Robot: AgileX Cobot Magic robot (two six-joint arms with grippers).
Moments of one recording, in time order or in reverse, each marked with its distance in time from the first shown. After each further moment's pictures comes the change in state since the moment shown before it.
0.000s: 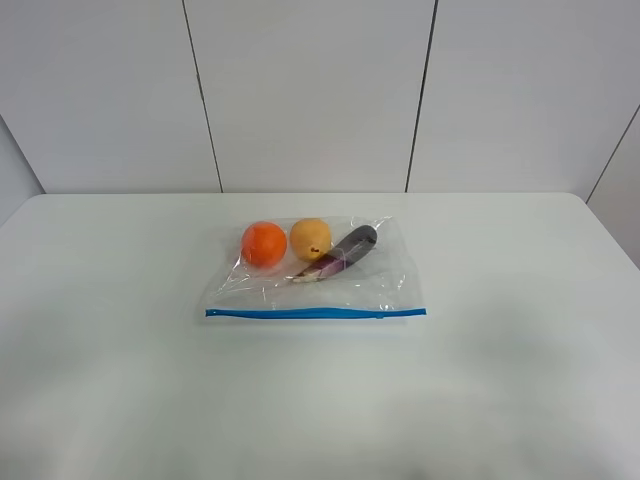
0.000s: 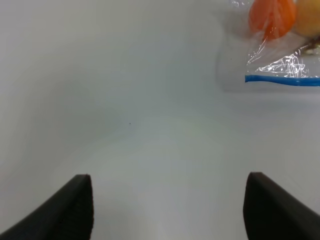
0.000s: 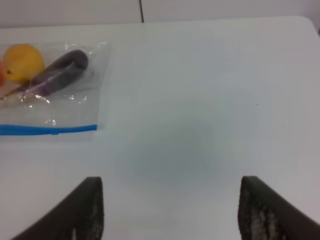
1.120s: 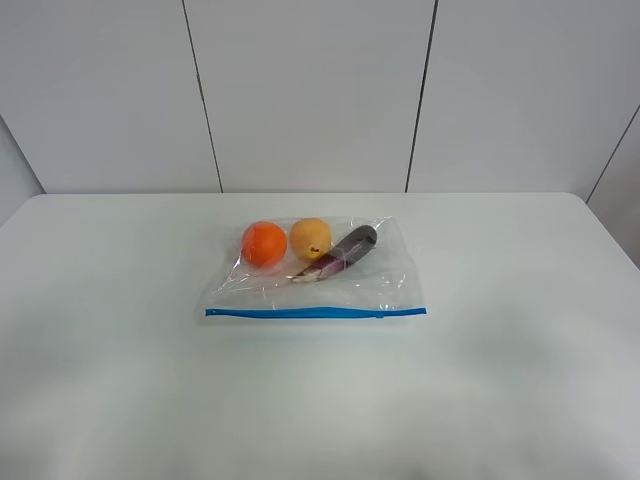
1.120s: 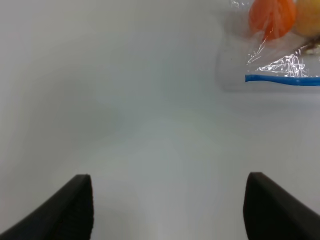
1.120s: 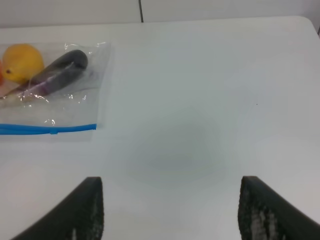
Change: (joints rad) left arm 0.000 0.000 0.000 0.000 0.000 0.000; right arm 0.000 0.000 0.000 -0.001 0.000 0.000
